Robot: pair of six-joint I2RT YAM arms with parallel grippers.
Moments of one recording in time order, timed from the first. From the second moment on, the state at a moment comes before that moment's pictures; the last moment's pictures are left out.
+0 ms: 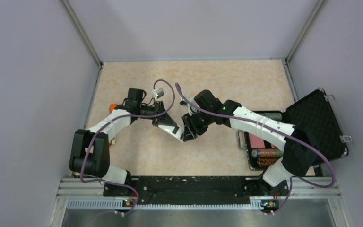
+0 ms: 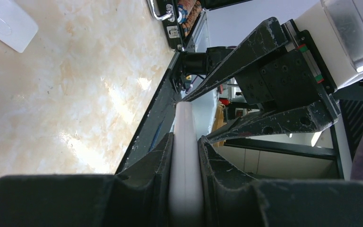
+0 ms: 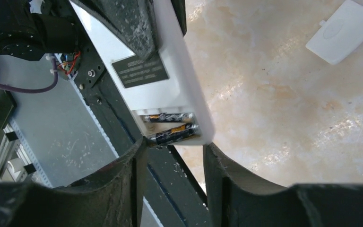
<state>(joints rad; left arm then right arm) -0.21 1.48 0.87 -0.26 1.25 -0.52 0.85 1.53 1.22 -0.60 -0.45 0.27</state>
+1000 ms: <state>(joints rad) -0.21 1.46 0.87 -0.24 1.26 -0.51 0.84 1.58 1.22 -0.57 -0.47 0.37</state>
